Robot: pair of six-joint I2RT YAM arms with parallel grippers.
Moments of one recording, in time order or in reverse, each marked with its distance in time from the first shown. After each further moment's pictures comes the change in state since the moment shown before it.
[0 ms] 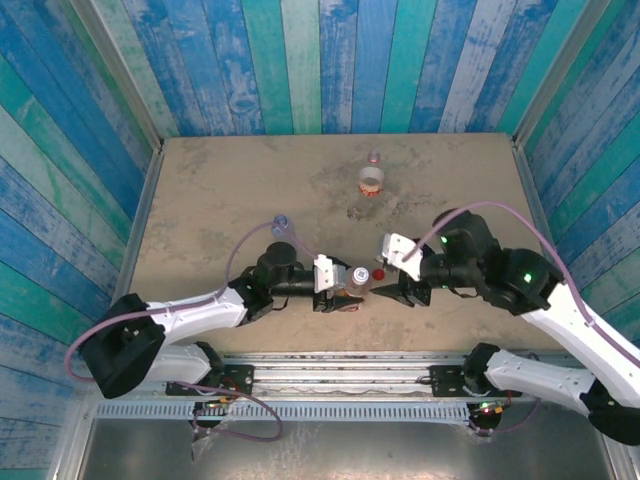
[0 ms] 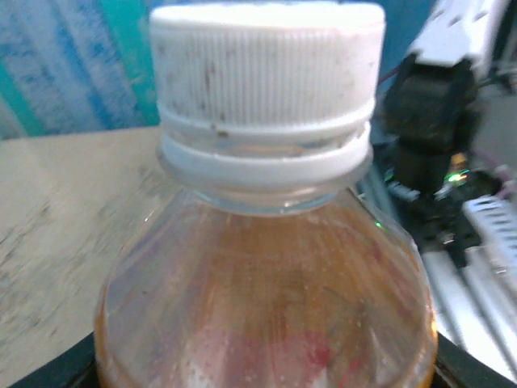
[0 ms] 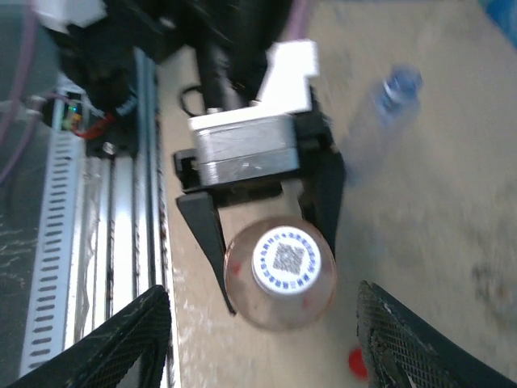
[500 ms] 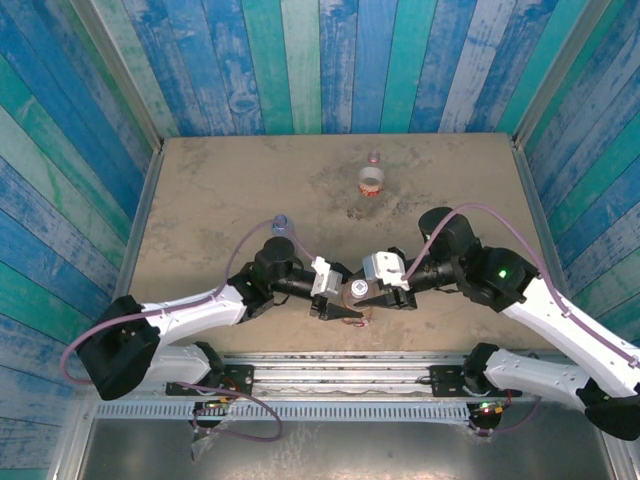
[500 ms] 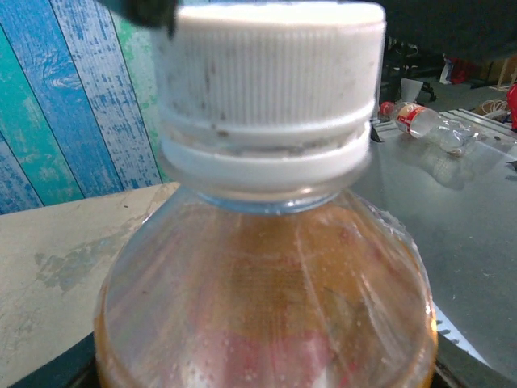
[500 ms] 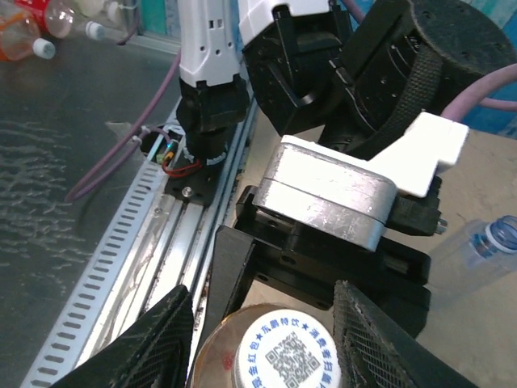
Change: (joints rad) left arm 0.000 -0.008 0.047 0.009 0.255 -0.025; right arm 0.000 0.071 -0.066 0.171 -0.318 -0.183
